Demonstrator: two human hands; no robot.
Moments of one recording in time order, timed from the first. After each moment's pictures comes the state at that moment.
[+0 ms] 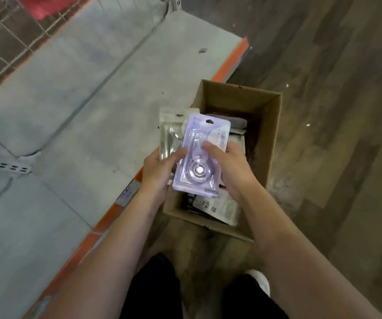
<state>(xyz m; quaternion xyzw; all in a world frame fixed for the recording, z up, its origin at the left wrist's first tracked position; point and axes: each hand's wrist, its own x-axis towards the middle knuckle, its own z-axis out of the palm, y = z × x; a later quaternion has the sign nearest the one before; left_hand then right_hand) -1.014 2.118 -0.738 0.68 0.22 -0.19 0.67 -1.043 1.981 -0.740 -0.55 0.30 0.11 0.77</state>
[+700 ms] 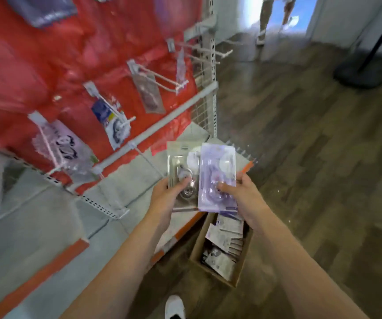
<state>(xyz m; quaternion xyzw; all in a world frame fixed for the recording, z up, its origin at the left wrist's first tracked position) -1.037 2.115 -0.264 0.68 0.20 -0.09 0.69 -1.044 1.940 -0.278 -0.63 0.20 0.14 0.74</state>
